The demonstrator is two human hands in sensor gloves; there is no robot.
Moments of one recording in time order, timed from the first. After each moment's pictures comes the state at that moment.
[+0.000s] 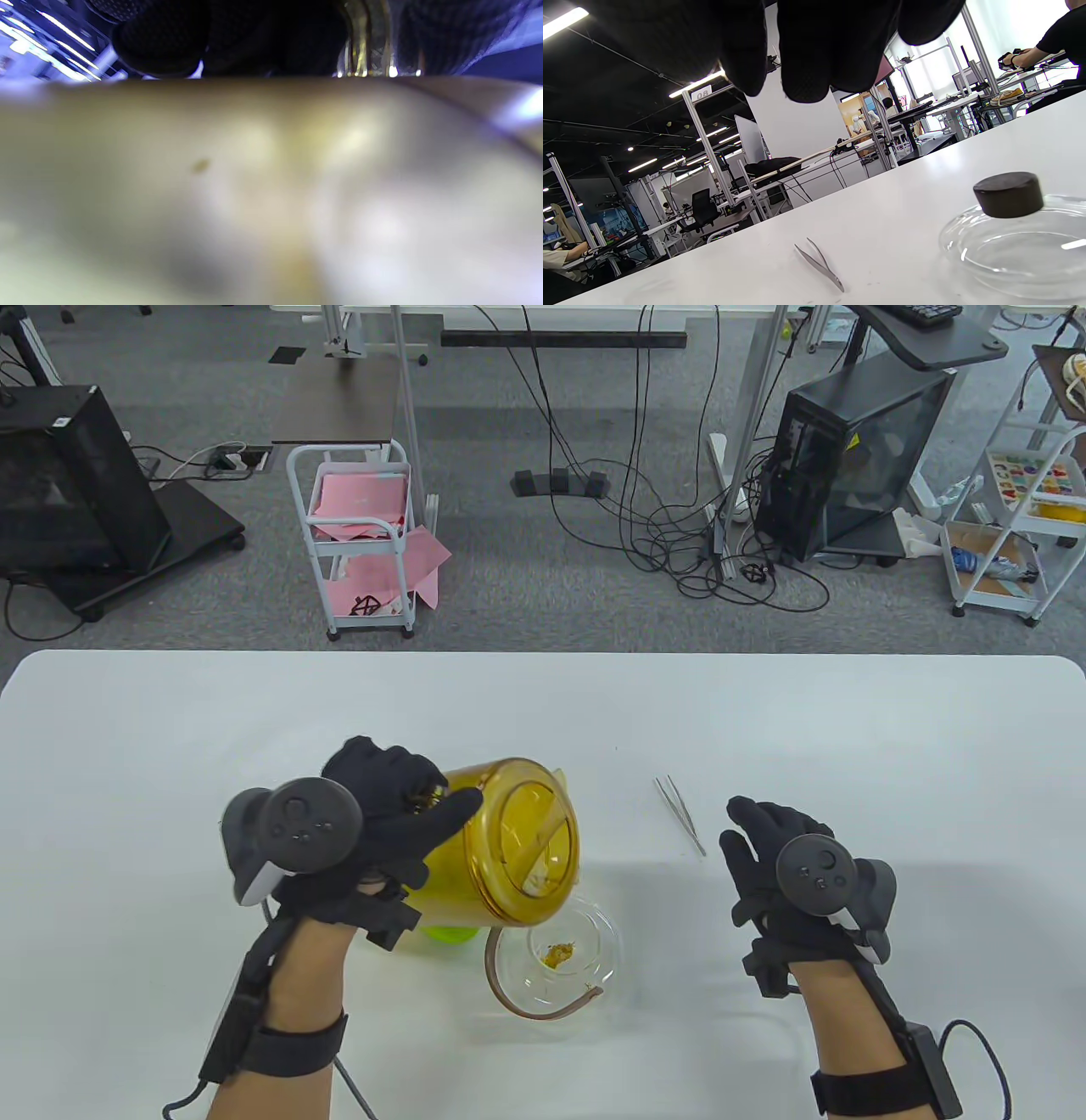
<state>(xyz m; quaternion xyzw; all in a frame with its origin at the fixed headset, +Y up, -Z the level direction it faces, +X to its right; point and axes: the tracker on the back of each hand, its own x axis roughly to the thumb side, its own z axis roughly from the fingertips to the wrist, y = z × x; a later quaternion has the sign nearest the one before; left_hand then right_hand) -0.223 -0.548 -0.331 0.20 -0.17 0.34 0.90 0.239 -0.679 -0.344 0.02 -0.12 0.97 0.22</state>
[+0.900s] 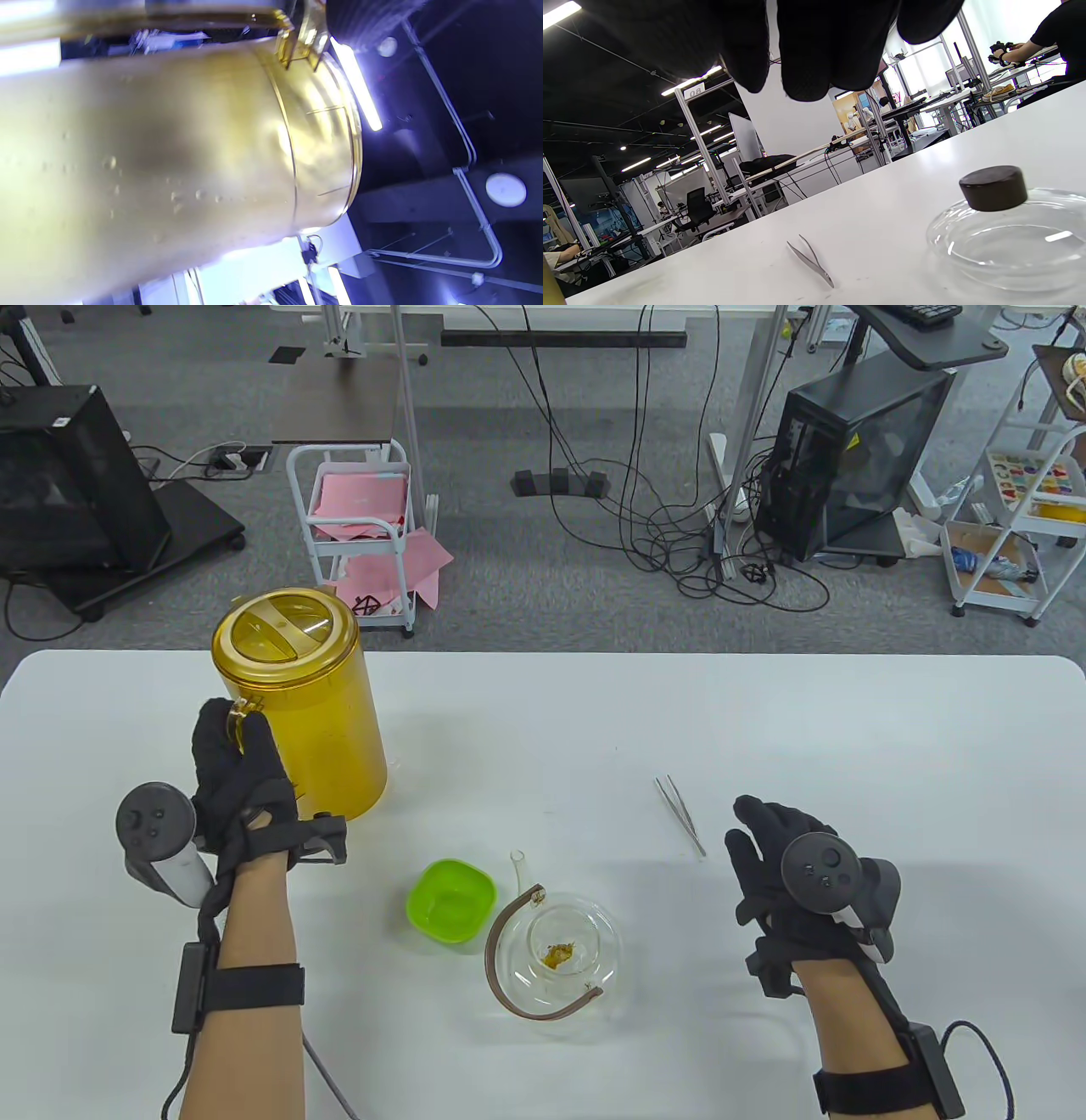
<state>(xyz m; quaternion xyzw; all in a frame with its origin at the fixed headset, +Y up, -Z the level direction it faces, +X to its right) -0.337 -0.648 -0.384 0.30 0.10 0.53 0.78 0.243 -0.681 -0.346 0.01 -0.12 0.97 0.23</state>
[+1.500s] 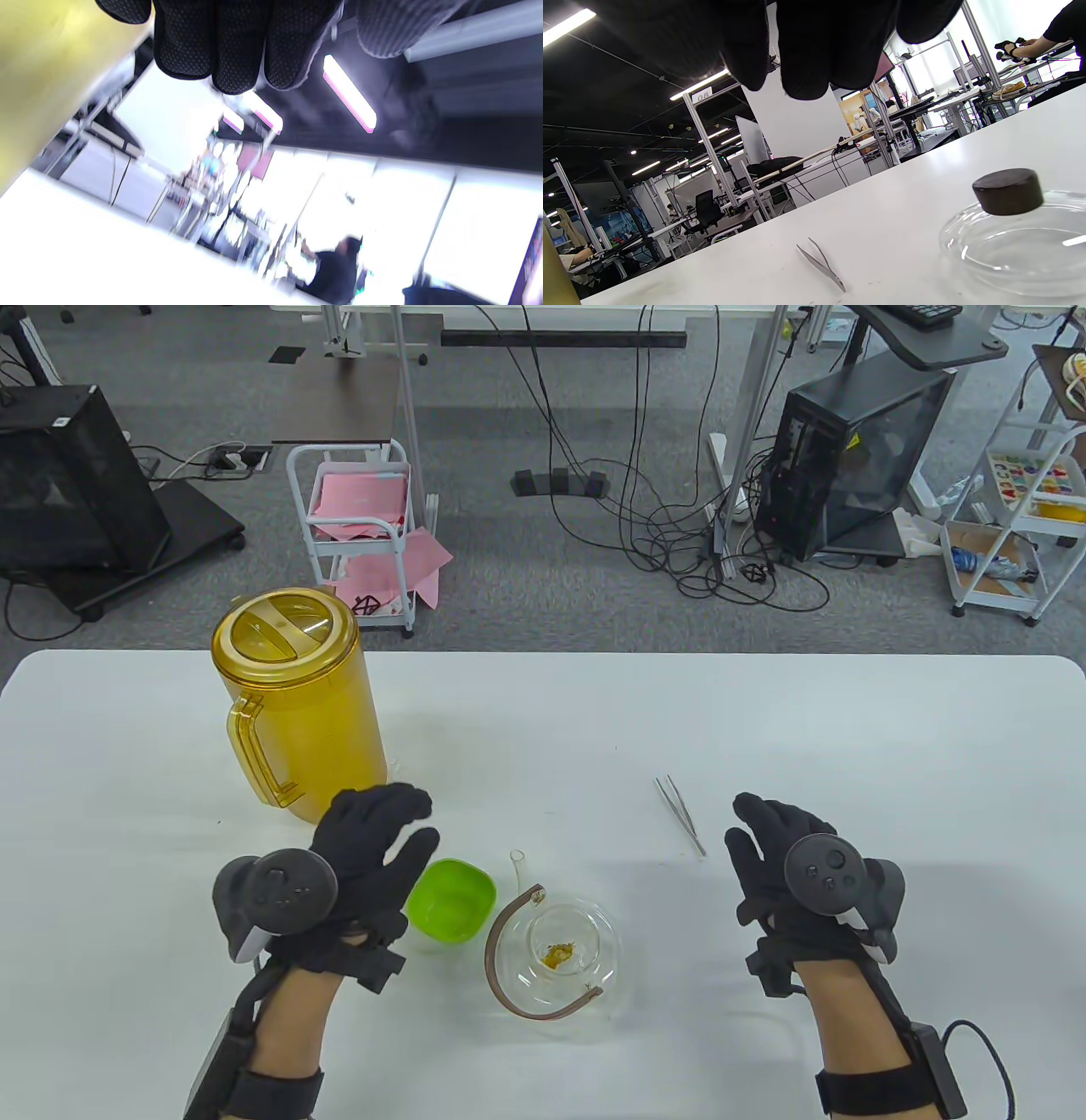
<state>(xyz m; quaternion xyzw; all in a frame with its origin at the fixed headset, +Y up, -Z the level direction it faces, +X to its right) -0.224 -0.663 -0.320 0.13 -0.22 0.29 0.92 0.243 -0.680 -0.346 0.03 -0.12 0.96 0.23</state>
